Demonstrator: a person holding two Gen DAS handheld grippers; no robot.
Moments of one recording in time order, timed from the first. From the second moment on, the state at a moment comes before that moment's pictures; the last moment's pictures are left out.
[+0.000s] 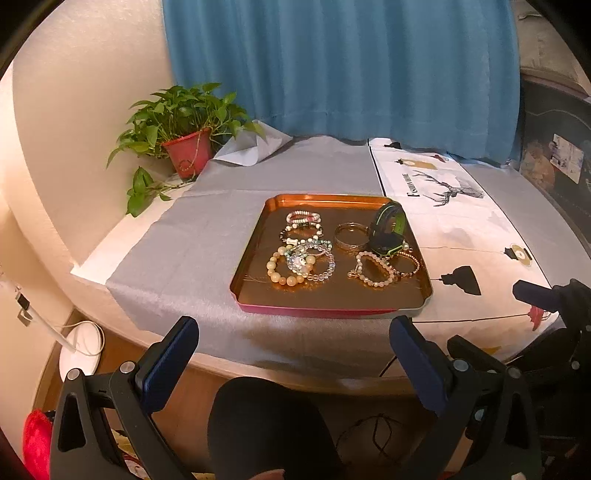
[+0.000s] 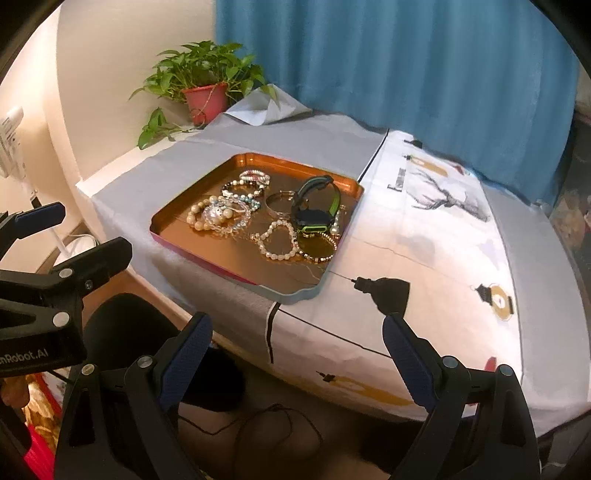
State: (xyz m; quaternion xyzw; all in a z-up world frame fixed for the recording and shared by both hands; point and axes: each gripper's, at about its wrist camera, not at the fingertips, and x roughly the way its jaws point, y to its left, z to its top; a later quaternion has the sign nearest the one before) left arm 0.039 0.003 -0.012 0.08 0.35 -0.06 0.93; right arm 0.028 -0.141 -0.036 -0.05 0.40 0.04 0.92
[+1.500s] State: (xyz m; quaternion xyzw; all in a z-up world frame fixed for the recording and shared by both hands) left arm 0.013 0.007 -0.001 0.08 0.35 -0.06 0.93; right arm 0.004 -0.132 -0.015 -0.07 0.37 0.03 0.92
